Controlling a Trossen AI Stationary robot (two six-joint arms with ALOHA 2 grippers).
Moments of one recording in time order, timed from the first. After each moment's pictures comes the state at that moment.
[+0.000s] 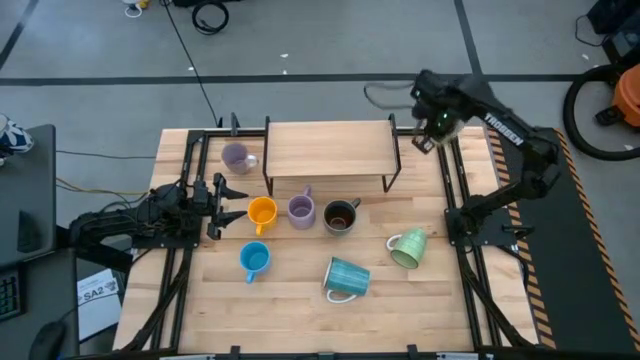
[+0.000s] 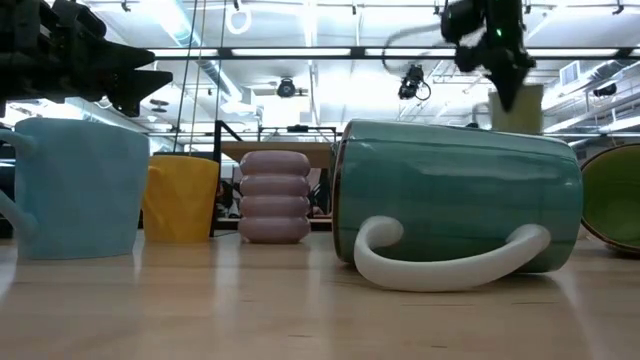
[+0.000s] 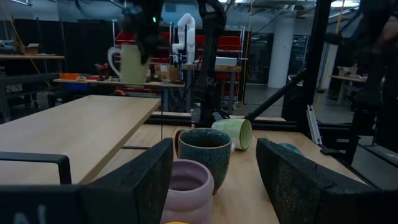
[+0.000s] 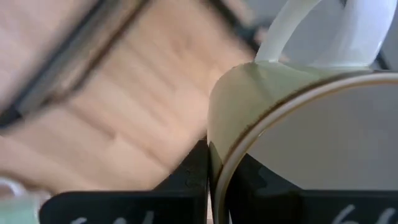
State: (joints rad) left arm 0.16 0.01 0.01 0.13 0.10 -0.07; right arm -0.81 1.40 1.58 -1.57 0.24 0.00
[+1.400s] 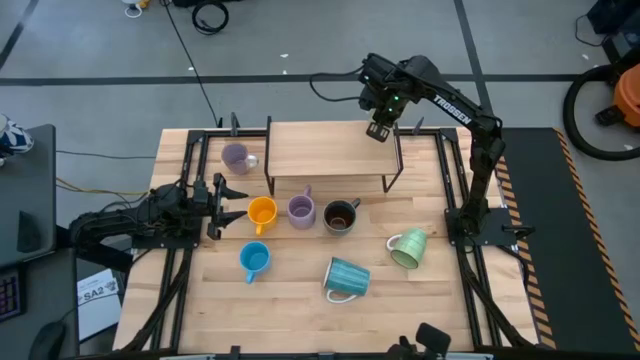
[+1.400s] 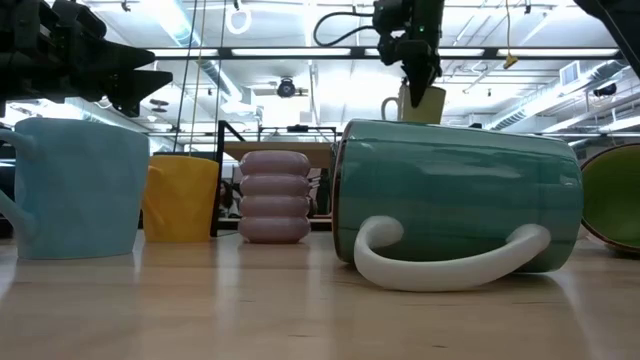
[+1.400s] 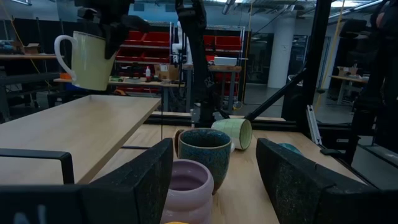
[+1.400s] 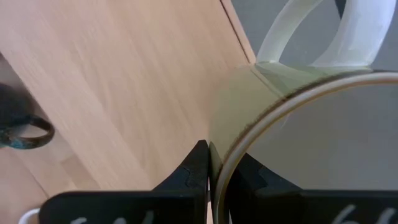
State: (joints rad) left arm 0.16 0.01 0.01 0.13 0.10 -0.07; right arm -0.64 1.85 2.11 -1.56 0.10 -0.18
